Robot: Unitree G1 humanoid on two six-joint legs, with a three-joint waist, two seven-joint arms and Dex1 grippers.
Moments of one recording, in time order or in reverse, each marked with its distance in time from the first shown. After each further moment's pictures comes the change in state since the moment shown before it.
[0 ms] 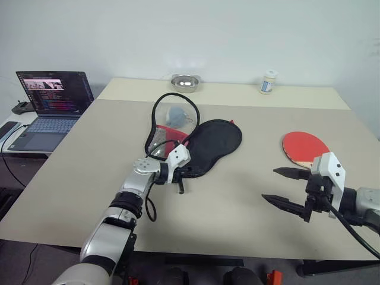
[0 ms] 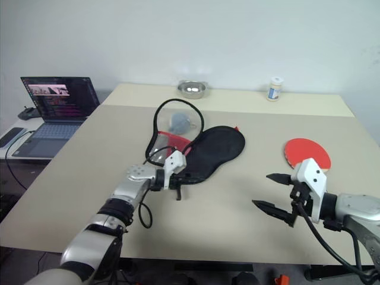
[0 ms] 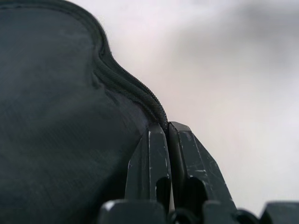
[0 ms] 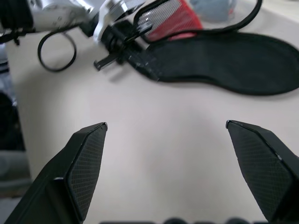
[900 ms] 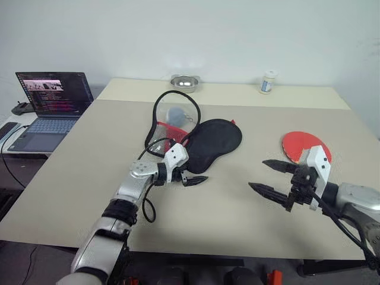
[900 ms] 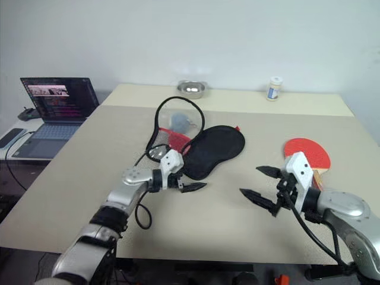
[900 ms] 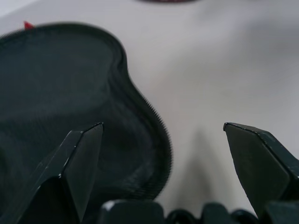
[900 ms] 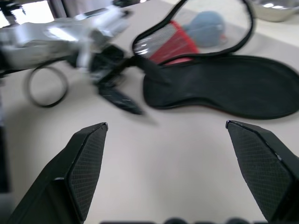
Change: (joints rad) left arm 0.021 0.064 -0.030 -0.035 -0.011 -0.026 0.129; right arm -0.119 0.108 0.091 -0.016 0.028 0.069 -0.134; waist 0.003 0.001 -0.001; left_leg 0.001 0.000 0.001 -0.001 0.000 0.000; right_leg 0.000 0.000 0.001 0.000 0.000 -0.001
